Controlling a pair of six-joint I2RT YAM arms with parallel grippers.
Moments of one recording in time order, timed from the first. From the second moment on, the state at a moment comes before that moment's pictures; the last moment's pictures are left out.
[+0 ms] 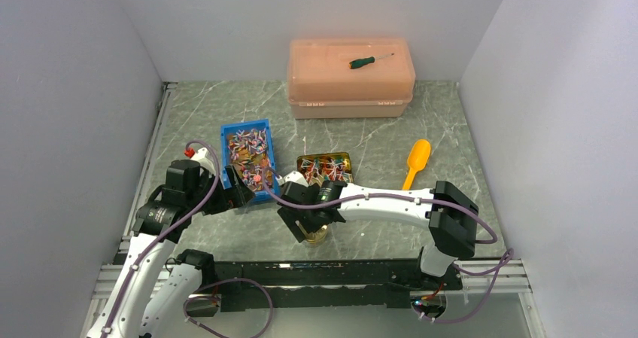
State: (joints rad) left arm -0.22 0.64 0.75 -0.86 0.25 -0.53; right arm 1.23 1.67 1.22 -0.75 0.23 0.52
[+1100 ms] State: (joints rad) left arm -0.22 0.63 0.75 -0.86 0.25 -0.54; right arm 1.27 1.61 1.10 -0.61 0.31 0.61
